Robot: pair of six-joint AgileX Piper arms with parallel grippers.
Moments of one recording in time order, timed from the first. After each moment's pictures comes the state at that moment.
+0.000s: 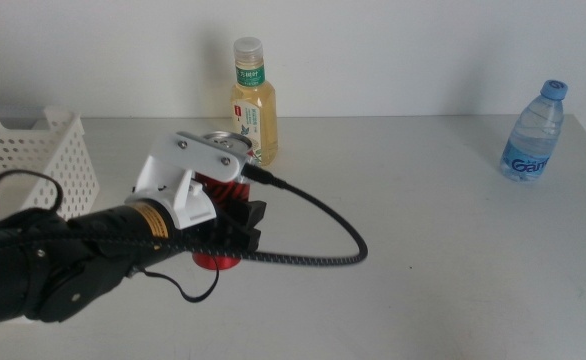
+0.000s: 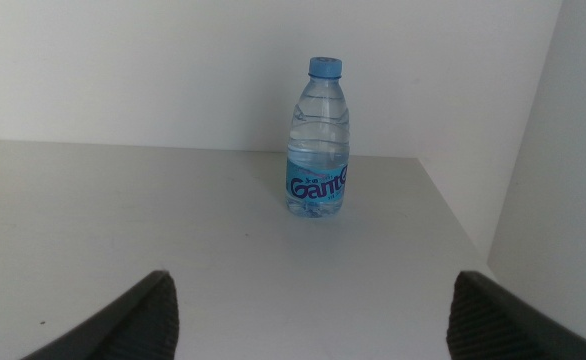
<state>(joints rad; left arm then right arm) -0.49 1.47 -0.63 0.29 -0.32 -0.32 -0.07 -0.01 0.03 0.12 0.13 -0.17</state>
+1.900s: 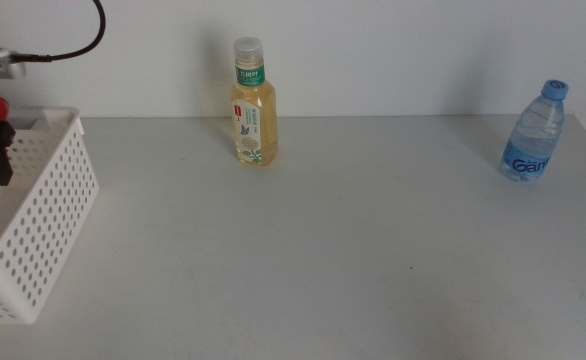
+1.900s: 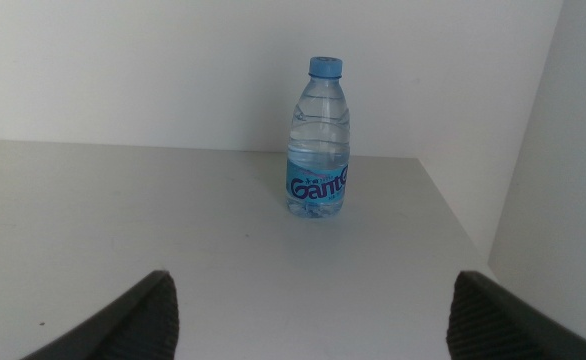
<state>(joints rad) 0.28 1.80 -1.58 -0.08 1.17 0.33 -0.07 -0.01 0.03 0.12 0.13 -0.17</state>
